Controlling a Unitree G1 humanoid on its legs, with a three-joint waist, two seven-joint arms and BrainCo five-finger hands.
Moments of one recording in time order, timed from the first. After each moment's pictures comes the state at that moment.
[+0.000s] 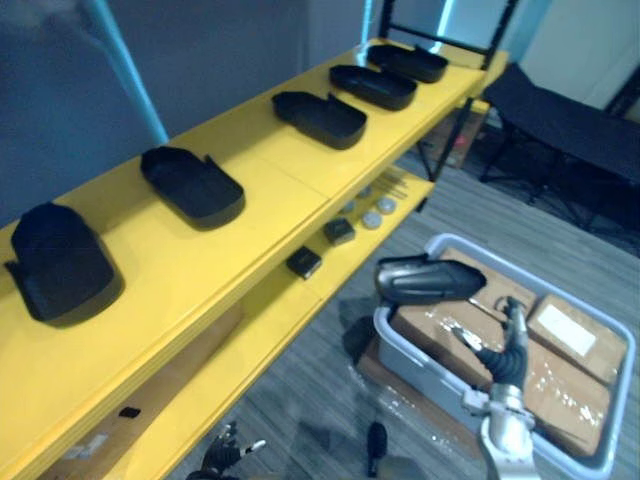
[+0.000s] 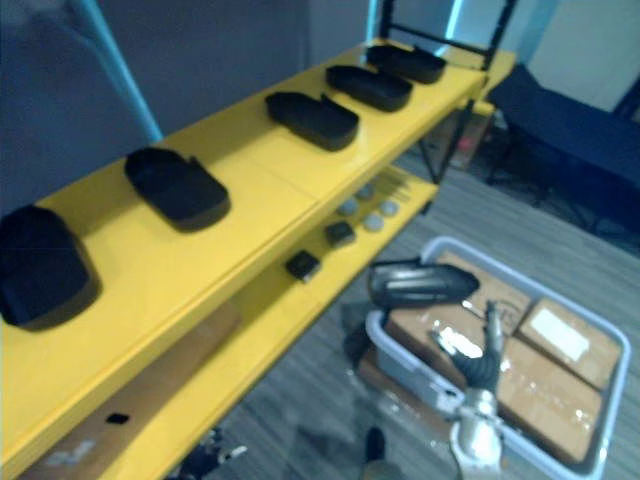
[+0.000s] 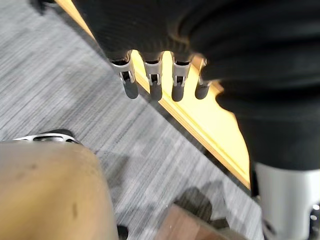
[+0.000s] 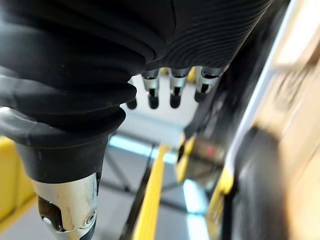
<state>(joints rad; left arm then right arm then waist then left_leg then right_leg) 0.13 0.18 -0.02 1.01 -0.08 -0.23 -0.02 0.28 -0.15 -0.10 0.19 0.00 -0.46 -0.35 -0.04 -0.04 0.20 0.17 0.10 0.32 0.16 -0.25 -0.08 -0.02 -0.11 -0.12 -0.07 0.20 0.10</state>
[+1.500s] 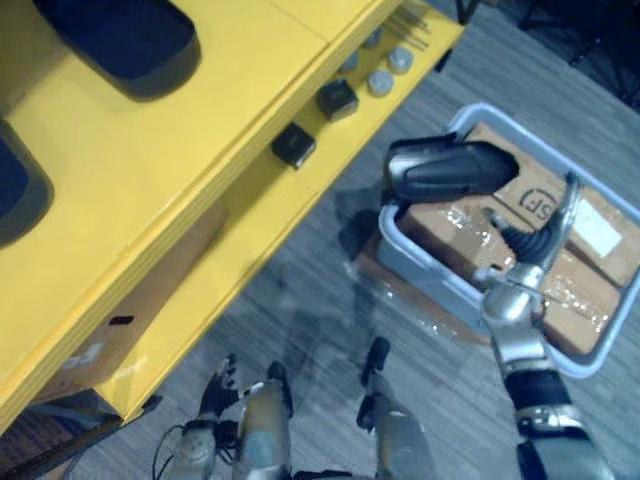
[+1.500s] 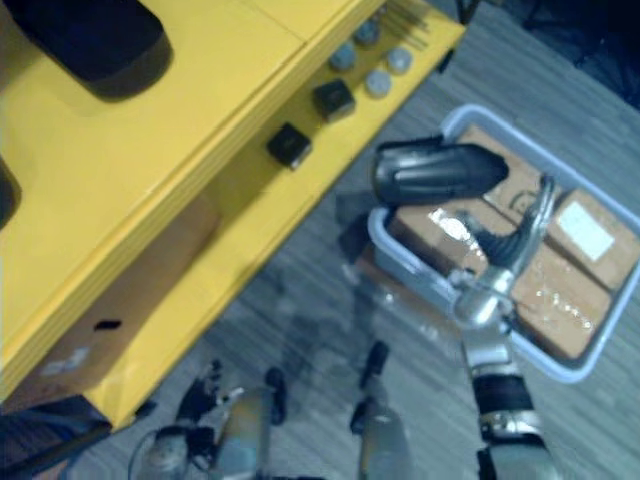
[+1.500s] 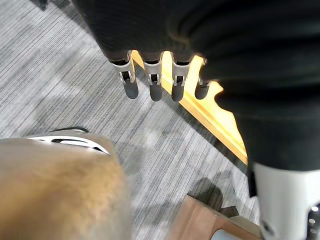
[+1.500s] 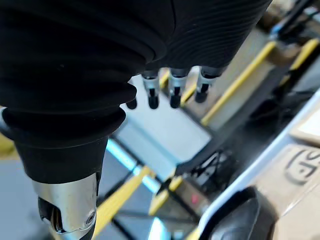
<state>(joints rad) 0.07 0.21 -0.05 0.77 -0.16 -0.37 -0.02 -0.45 -0.46 -0.01 0.35 -0.22 -0.14 -0.70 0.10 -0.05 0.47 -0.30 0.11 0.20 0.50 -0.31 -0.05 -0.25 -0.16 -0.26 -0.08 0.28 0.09</state>
